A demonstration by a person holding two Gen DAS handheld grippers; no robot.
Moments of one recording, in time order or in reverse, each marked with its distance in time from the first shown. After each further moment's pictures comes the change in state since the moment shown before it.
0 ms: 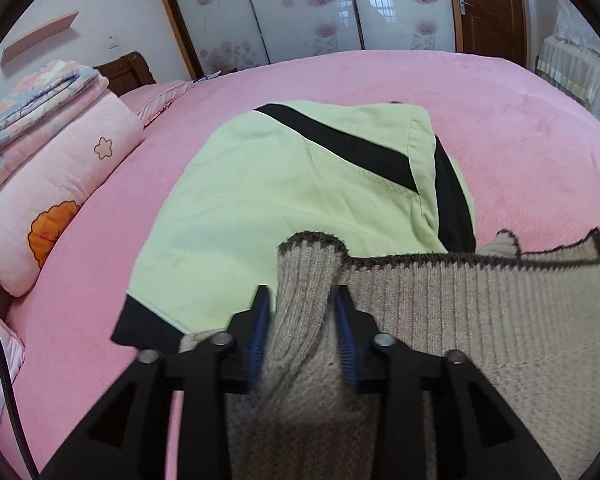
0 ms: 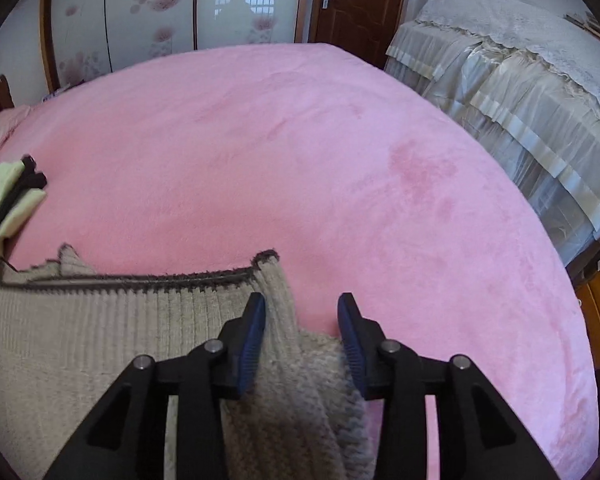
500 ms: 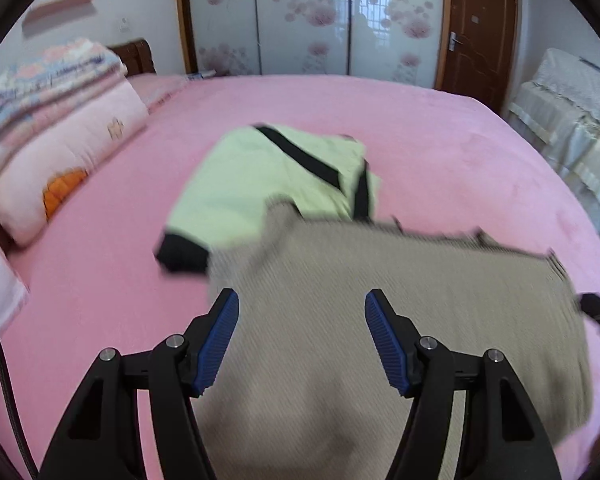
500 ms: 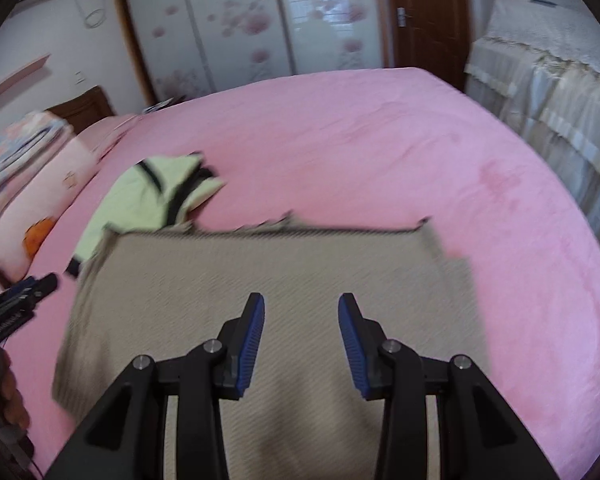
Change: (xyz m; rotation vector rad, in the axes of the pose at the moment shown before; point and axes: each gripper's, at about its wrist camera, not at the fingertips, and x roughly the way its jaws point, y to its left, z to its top) left arm -0.159 0.006 -0.067 -0.108 -0.028 -0.165; right arm -0.153 0.087 -0.070 -0.076 -0.039 0.374
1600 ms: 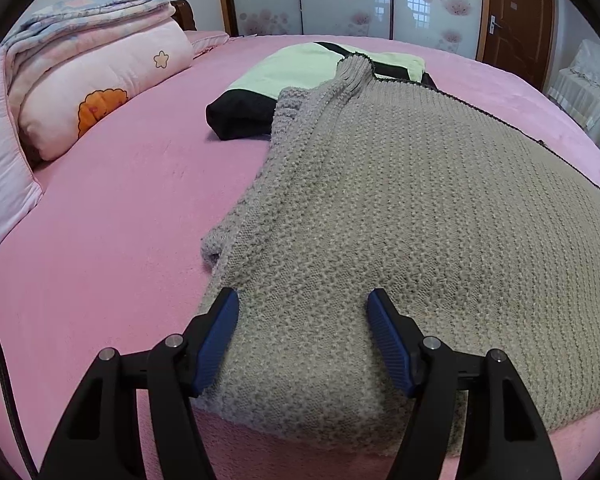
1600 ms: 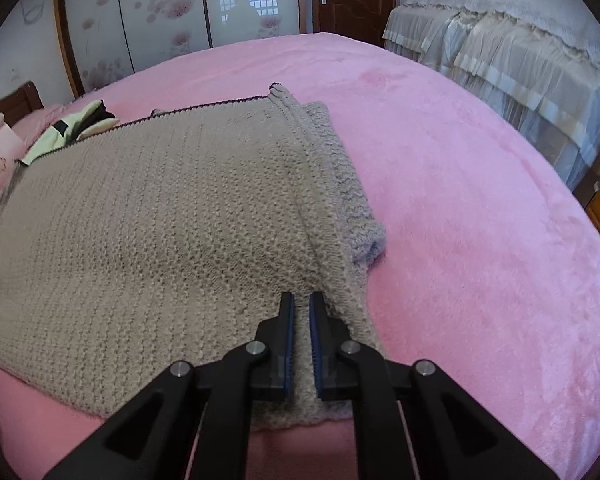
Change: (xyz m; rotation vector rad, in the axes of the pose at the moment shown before) left arm 0.044 0.054 -0.121 -0.073 0.077 0.137; right arm 0.006 -0.094 -0.146 0.116 0.044 -0.296
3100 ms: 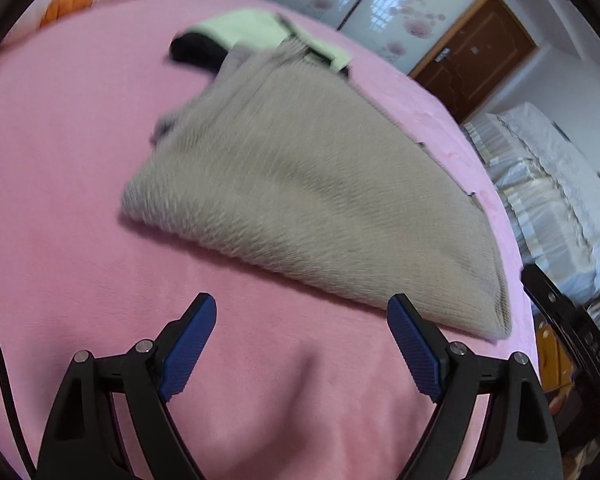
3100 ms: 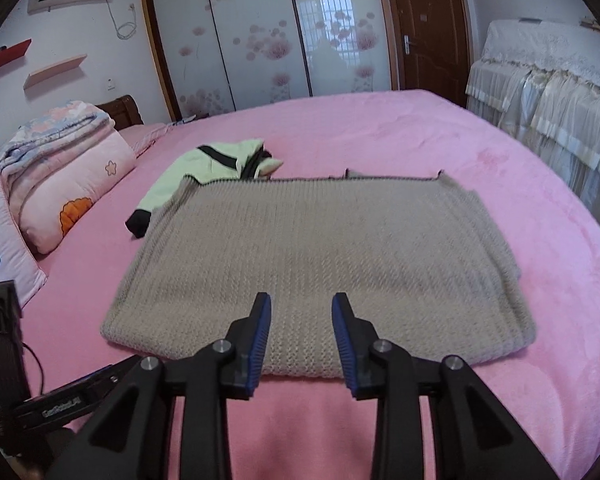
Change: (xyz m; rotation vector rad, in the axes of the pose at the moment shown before) left arm -0.053 0.030 -0.059 -0.236 0.151 -0.505; right arm -0.134 0.138 -0.011 -0.097 -0.162 0.302
